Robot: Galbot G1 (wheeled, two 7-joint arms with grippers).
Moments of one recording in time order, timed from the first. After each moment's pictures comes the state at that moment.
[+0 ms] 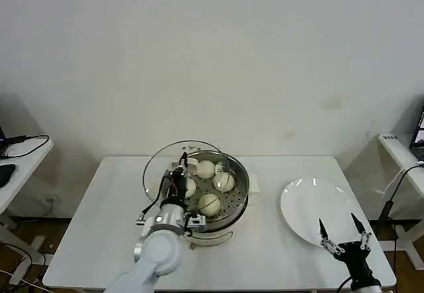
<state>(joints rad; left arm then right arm) 0.99 -1.21 0.03 -1.92 1.31 0.55 0.17 -1.68 1.38 0.88 1.90 0.17 0.35 -0.26</state>
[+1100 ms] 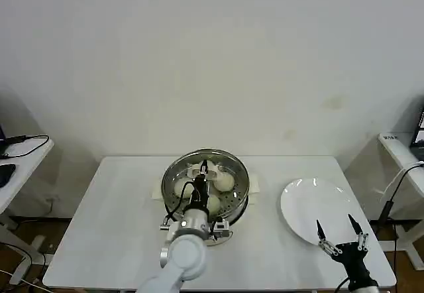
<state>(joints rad) 1.00 -1.37 0.08 -1.87 1.43 0.55 0.23 -1.68 1.38 0.87 1.89 0.17 0.36 -0.26</state>
